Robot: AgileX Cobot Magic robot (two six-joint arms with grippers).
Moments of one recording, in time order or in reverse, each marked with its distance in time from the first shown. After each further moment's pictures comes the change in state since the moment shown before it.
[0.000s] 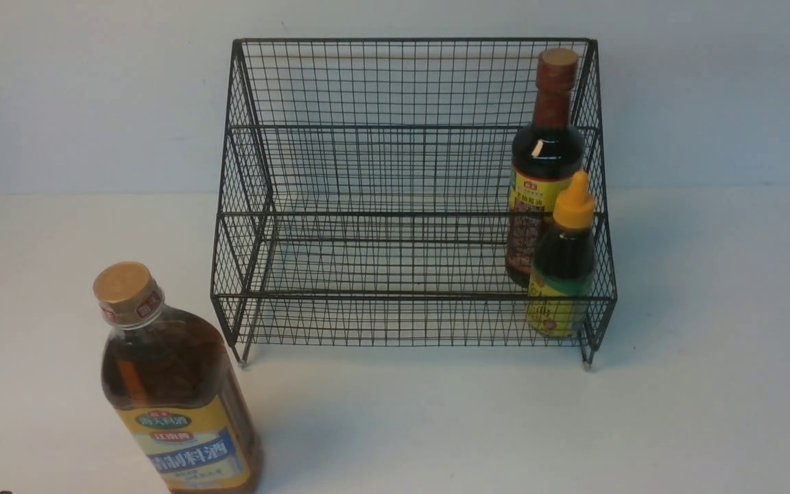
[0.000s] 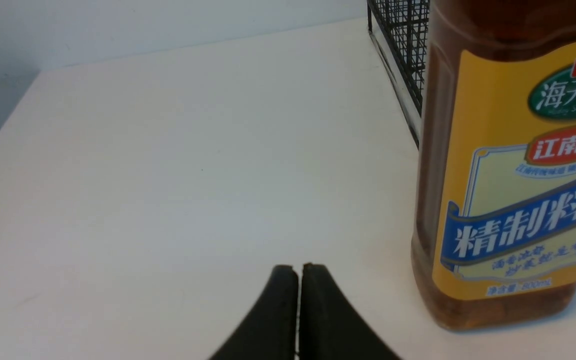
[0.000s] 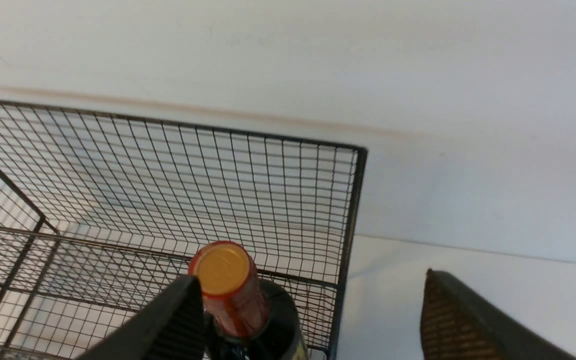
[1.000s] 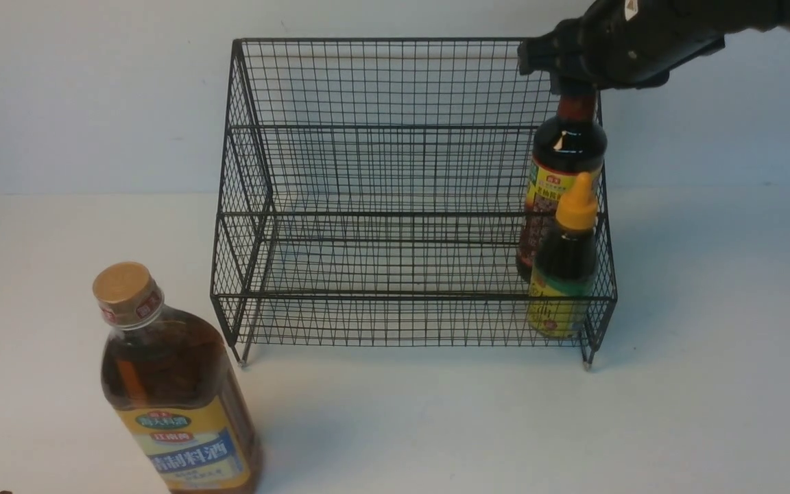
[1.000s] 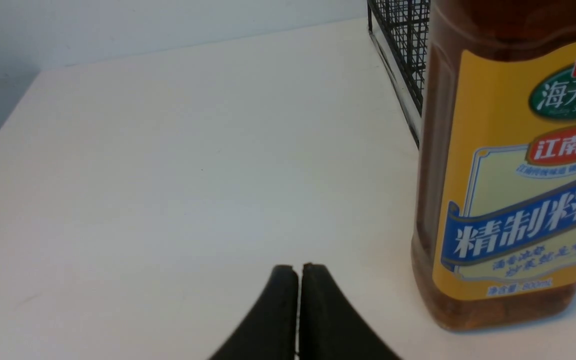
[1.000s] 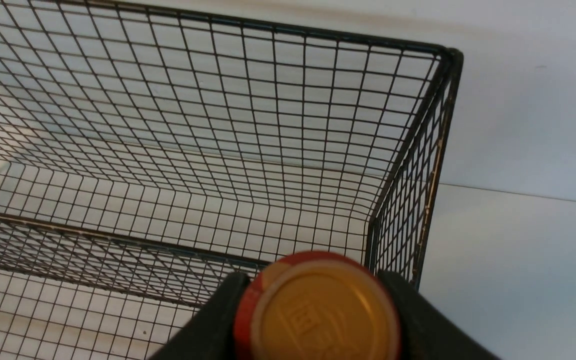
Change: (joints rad) right arm 0.000 0.310 0.001 -0.008 -0.112 0.062; left arm 0.000 0.000 0.000 0.000 0.000 0.000
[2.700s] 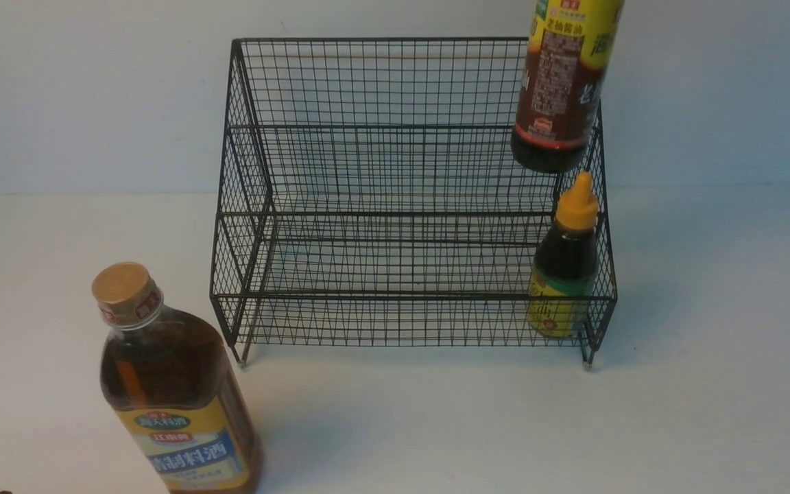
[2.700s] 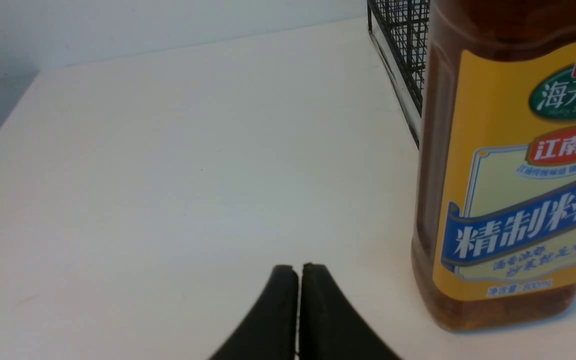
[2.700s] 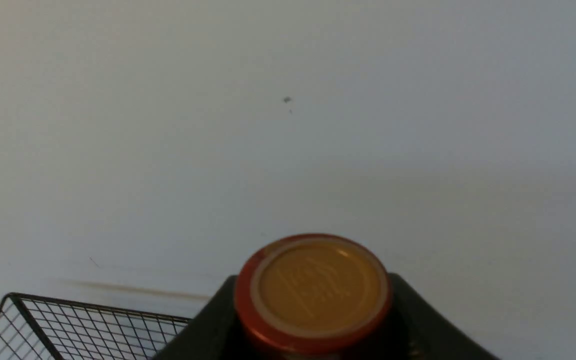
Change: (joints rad) right arm 0.015 -0.164 0.009 -0.176 -0.351 0.187; left arm 0.000 0.000 0.000 0.000 0.000 0.000
